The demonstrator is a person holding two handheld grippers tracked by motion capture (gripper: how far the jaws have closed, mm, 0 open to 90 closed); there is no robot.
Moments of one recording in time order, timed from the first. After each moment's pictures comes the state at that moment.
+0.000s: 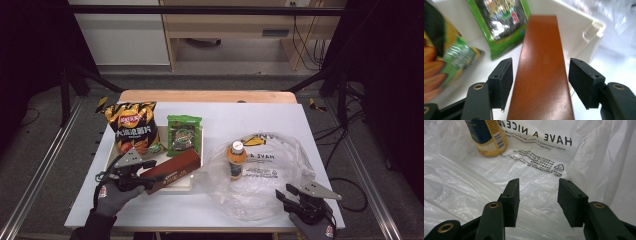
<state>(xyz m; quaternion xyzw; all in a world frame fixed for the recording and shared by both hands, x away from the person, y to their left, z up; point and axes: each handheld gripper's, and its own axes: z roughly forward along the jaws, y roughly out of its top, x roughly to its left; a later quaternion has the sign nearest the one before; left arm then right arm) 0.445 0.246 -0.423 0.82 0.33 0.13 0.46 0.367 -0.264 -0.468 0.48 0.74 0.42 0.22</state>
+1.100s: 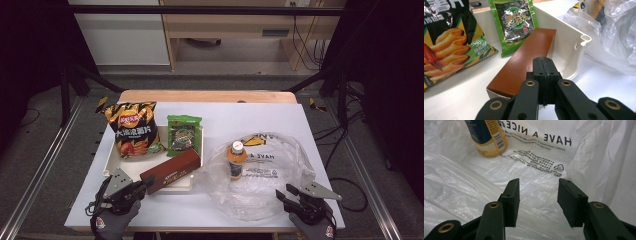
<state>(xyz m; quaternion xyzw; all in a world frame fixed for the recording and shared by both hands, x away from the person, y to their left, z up) 0.377 0.238 -0.424 0.75 0.40 0.22 0.48 0.367 -0.264 -0.468 0.48 0.74 0.42 0.22</state>
